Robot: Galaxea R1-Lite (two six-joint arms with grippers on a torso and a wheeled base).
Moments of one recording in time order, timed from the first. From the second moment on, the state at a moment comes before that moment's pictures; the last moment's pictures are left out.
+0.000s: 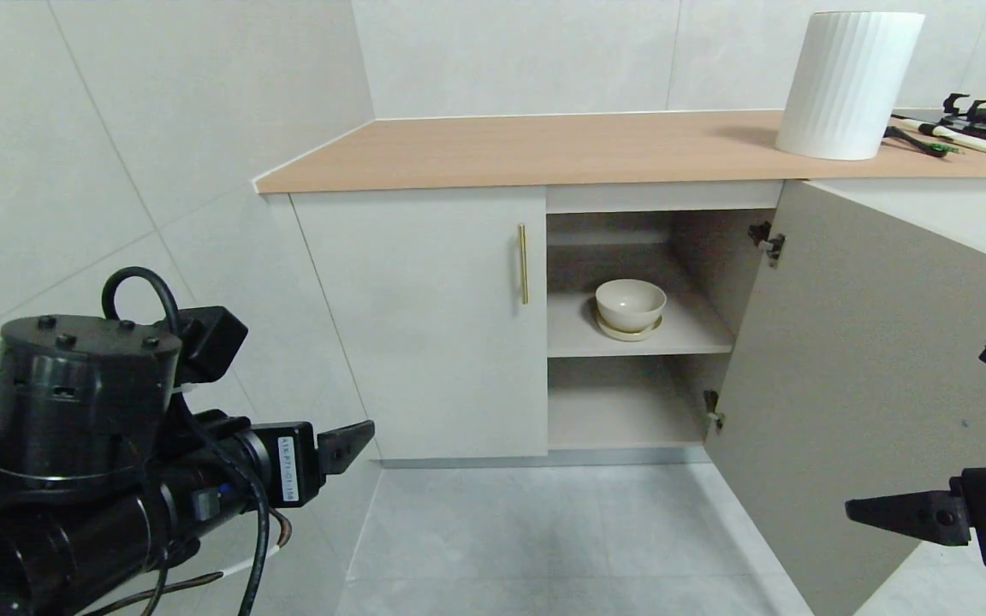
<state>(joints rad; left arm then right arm) -0.57 1.36 -0.66 -0.16 0.37 -0.38 0.49 1.19 -0.87 0.50 -0.10 0.42</state>
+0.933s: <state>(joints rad) -0.57 1.37 -0.65 -0.16 0.37 -0.38 0.47 1.17 -0.87 0.50 -0.11 0.41</state>
